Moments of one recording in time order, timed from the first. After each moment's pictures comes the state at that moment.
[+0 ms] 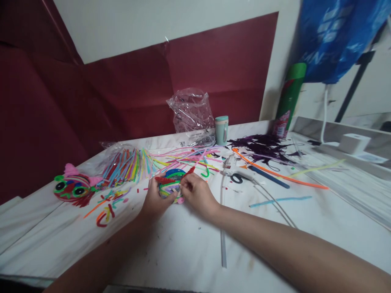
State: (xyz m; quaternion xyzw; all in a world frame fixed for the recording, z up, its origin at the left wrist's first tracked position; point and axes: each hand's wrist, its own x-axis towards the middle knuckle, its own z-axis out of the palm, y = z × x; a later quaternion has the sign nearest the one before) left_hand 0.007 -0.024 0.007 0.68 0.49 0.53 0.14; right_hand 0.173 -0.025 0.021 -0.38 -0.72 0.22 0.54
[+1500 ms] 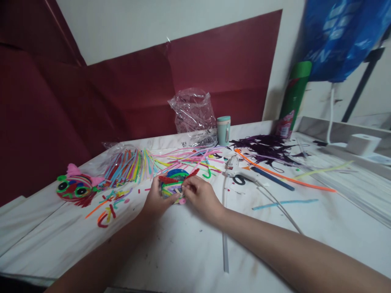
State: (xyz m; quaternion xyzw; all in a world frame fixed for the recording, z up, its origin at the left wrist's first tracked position) left_hand 0.003 -0.020 0.006 0.63 0.46 0.55 0.30; right_hand 0.179 -0.035 0.027 -0.39 -0.71 0.27 0.52
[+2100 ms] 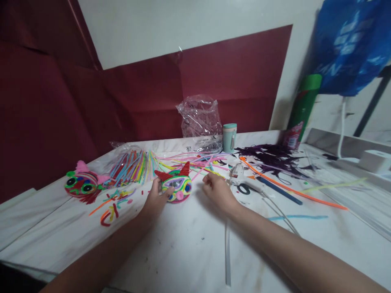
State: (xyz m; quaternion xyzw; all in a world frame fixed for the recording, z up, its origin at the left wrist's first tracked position) left_hand -0.006 -0.009 0.006 0.59 0.46 0.58 0.31; right_hand 0.214 0.006 0.019 -0.51 -0.69 0.22 0.47
